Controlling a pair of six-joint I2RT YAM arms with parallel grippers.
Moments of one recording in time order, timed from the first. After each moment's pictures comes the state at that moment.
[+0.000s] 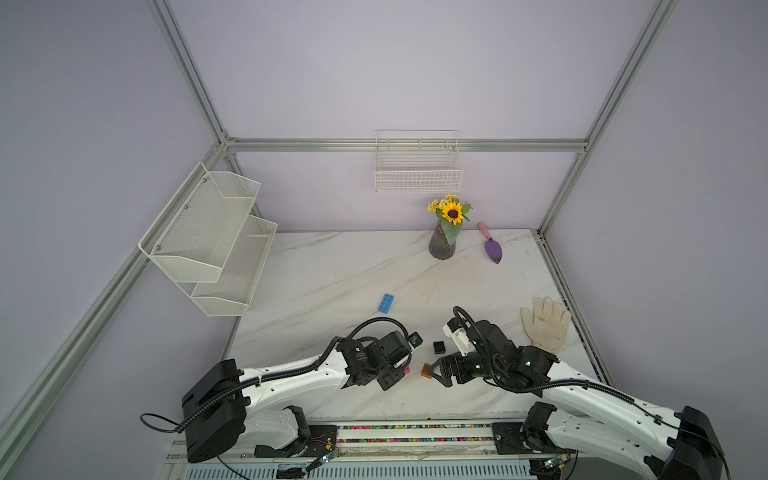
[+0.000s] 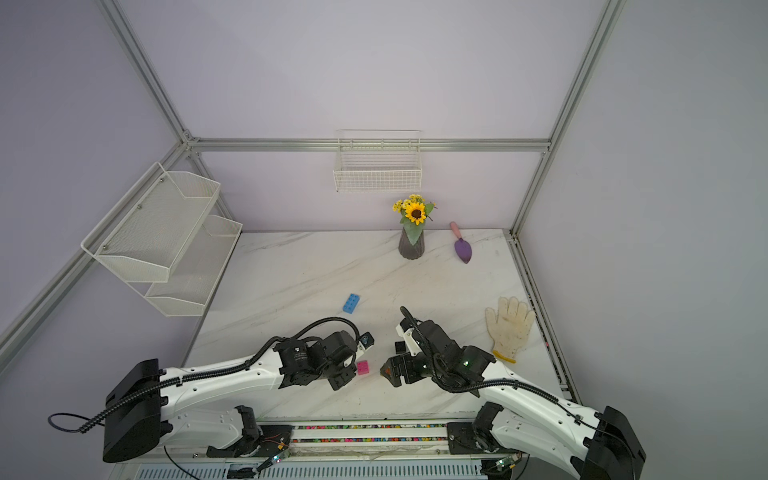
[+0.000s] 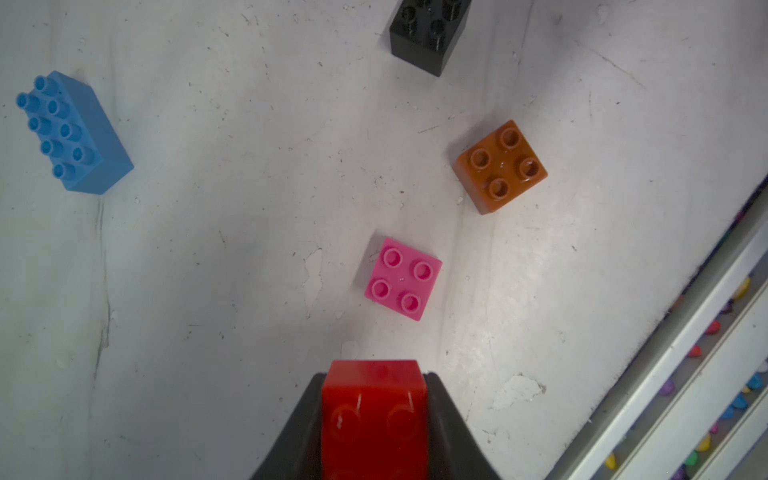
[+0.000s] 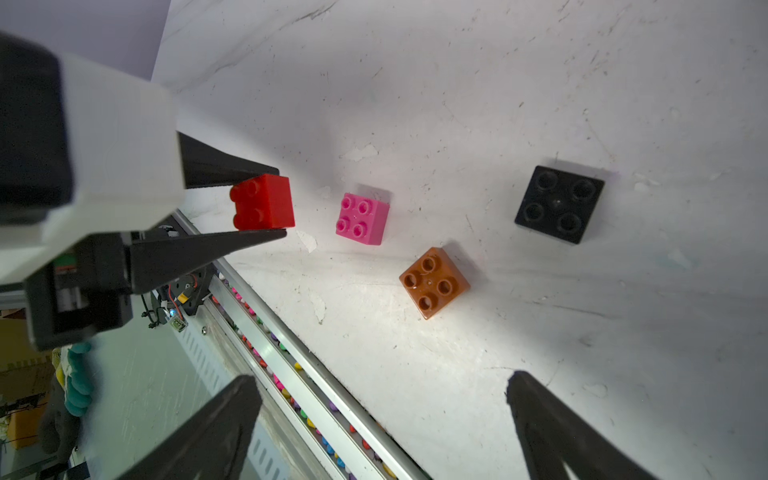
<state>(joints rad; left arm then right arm) -1.05 1.30 0.80 -0.58 -0.17 -0.01 0.81 0.95 0.59 -0.49 -0.26 0.56</state>
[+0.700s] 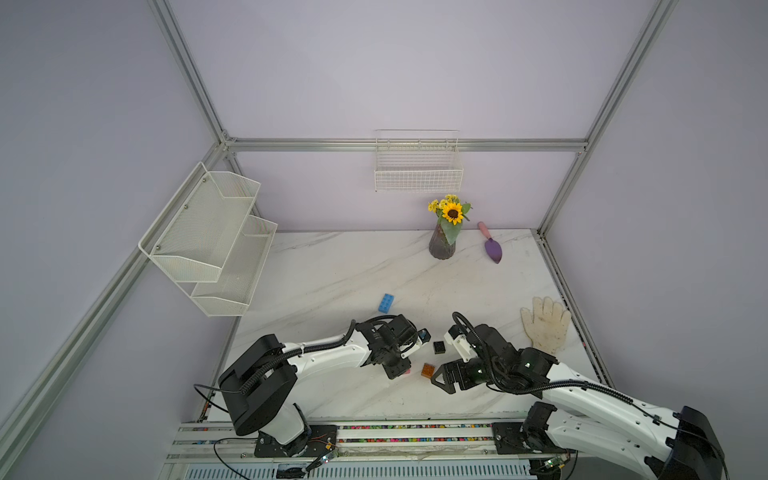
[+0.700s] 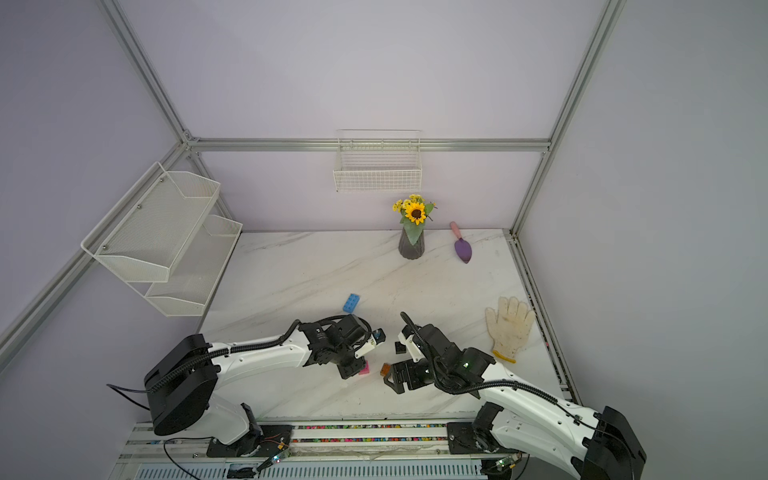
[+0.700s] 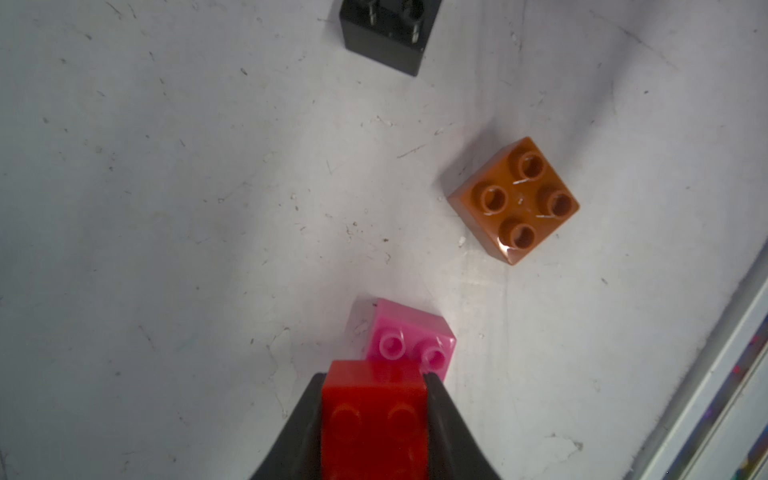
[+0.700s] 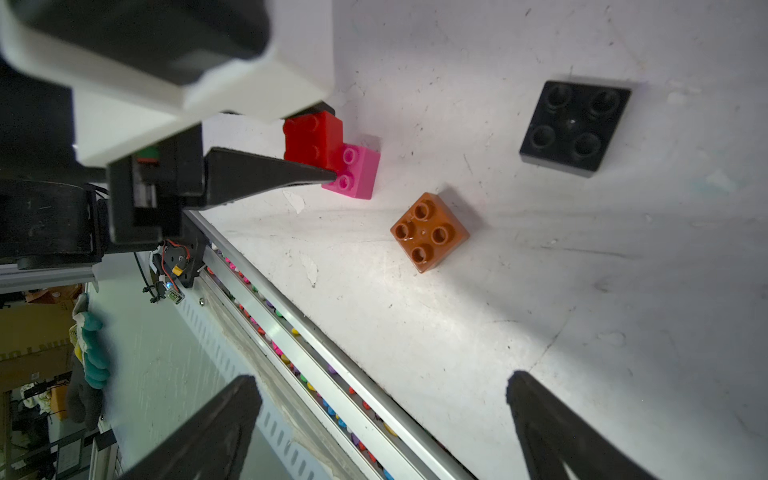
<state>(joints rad) -0.93 1.55 0.91 -0.54 0.03 0.16 0.81 0.94 0.56 -0.55 -0.31 0.59</state>
